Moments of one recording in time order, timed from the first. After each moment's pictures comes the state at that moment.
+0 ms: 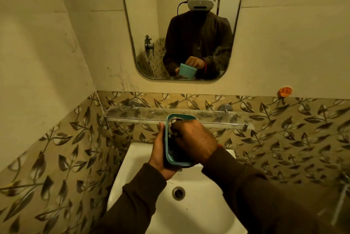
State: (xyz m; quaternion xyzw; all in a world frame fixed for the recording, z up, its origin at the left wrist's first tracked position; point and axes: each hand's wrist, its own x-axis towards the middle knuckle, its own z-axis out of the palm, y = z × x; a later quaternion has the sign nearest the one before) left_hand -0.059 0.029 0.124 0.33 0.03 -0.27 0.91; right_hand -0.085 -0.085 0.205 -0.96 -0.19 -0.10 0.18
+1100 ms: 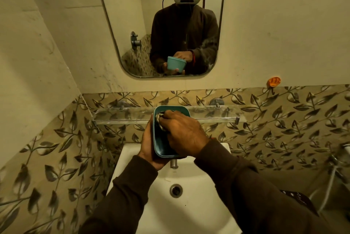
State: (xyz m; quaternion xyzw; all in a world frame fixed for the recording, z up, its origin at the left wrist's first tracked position) left_hand -0.037 0.033 0.128 0.31 -0.03 -0.28 0.91; right_hand -0.078 -0.081 0.207 -0.96 -0.21 -0.16 0.12
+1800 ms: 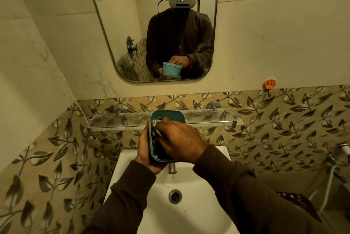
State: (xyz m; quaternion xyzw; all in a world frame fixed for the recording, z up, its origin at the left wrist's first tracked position) left_hand -0.022 0.037 0.118 0.37 -0.02 -0.27 0.89; right_hand -0.080 -0.084 0.208 -0.95 -0.21 -0.12 0.20
